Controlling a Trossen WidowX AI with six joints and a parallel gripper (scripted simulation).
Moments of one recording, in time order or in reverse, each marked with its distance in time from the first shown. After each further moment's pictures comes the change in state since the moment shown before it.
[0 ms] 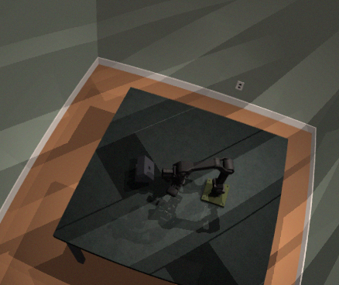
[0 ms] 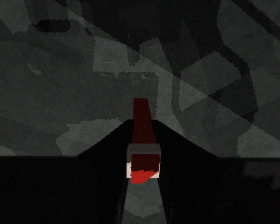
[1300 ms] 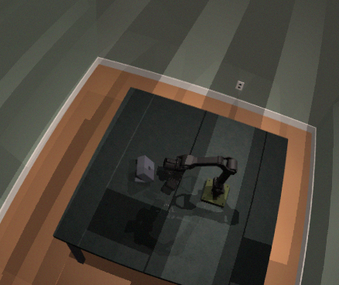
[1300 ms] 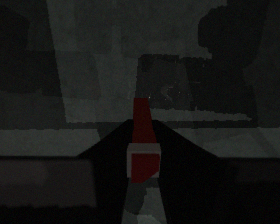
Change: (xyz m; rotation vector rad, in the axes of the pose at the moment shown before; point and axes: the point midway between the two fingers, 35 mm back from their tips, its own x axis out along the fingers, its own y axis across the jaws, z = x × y) arm -0.003 -0.017 0.036 -0.082 -0.151 0.171
